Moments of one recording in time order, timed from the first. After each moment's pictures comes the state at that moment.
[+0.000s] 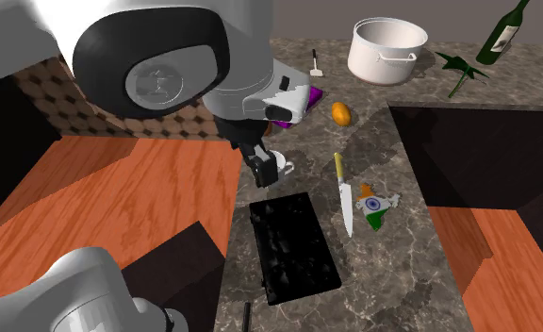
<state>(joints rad) -0.02 -0.75 -0.03 -2.26 0.09 1.60 0.09</state>
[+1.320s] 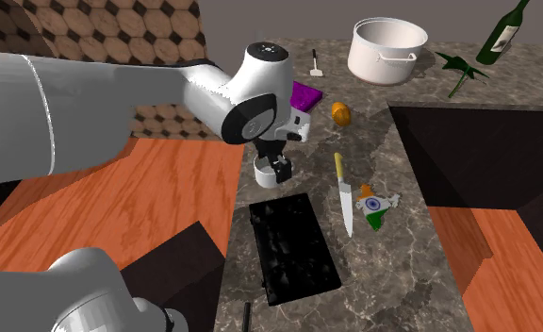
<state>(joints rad) 0.02 -0.32 0.15 -2.39 0.11 2.14 0.23</state>
